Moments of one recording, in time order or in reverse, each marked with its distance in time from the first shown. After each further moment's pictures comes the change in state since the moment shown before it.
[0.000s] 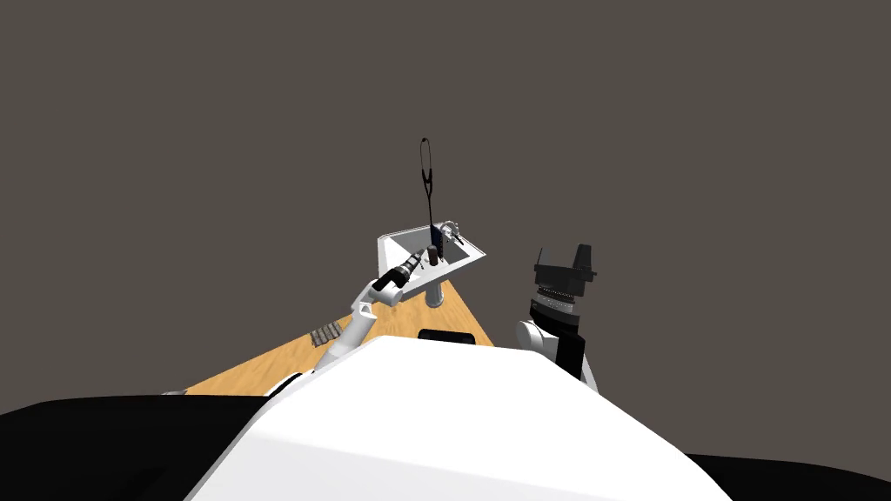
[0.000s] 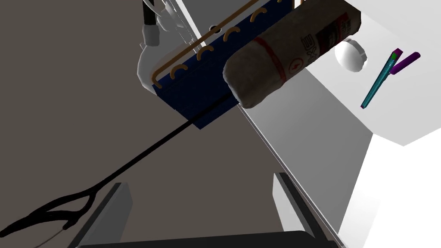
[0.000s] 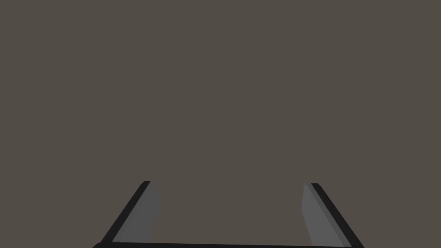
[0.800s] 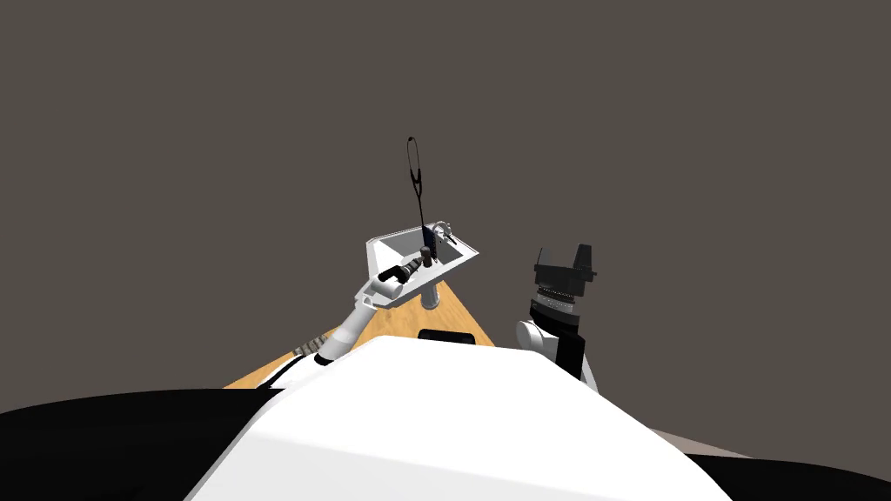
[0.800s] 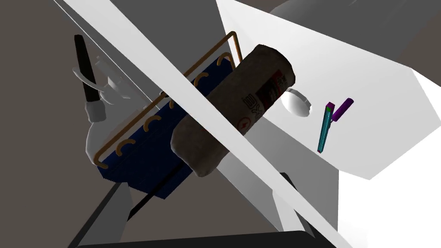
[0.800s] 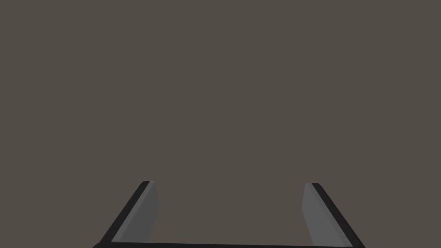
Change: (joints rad) left arm -0.097 0.069 -0.021 0.127 0.074 0.214 -0.061; right arm 0.000 0.000 0.000 0.000 0.000 0.000 0.000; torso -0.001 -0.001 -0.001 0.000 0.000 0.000
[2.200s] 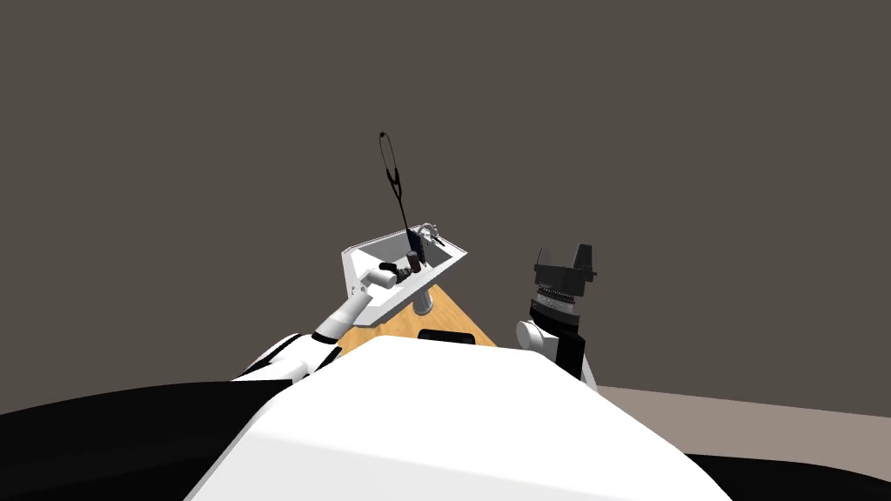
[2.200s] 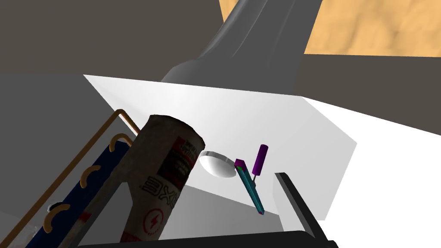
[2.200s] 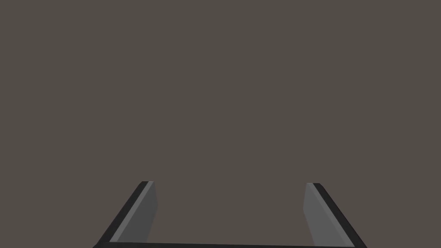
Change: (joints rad) left arm -0.136 0.123 0.003 0.252 0.132 0.374 -0.105; right arm 0.000 0.000 0.000 0.000 0.000 0.000 0.000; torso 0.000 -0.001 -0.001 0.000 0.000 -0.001
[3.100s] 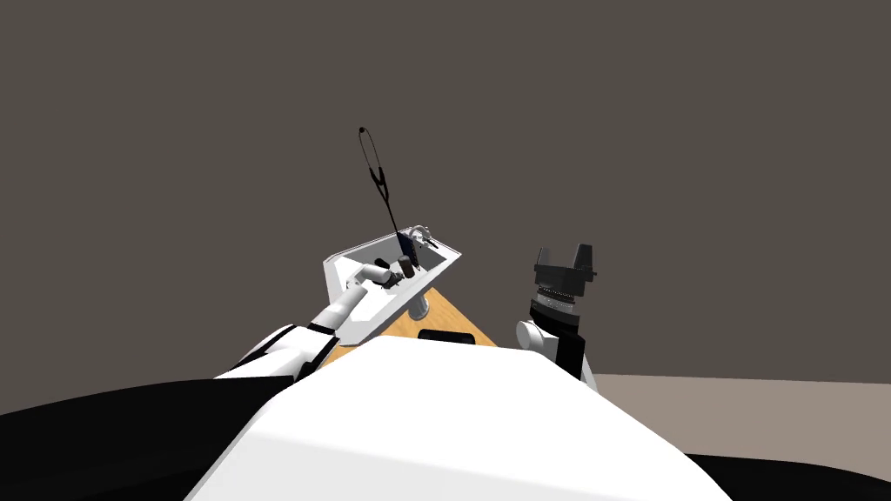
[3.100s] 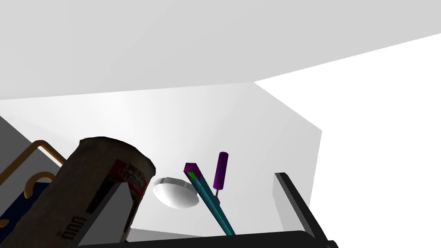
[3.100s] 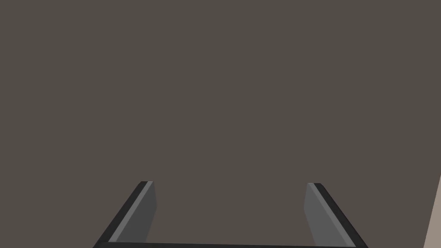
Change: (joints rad) left arm -0.068 0.063 0.028 0.163 0.074 0.209 -0.056; right arm 0.000 0.000 0.000 0.000 0.000 0.000 0.000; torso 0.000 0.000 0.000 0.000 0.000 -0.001
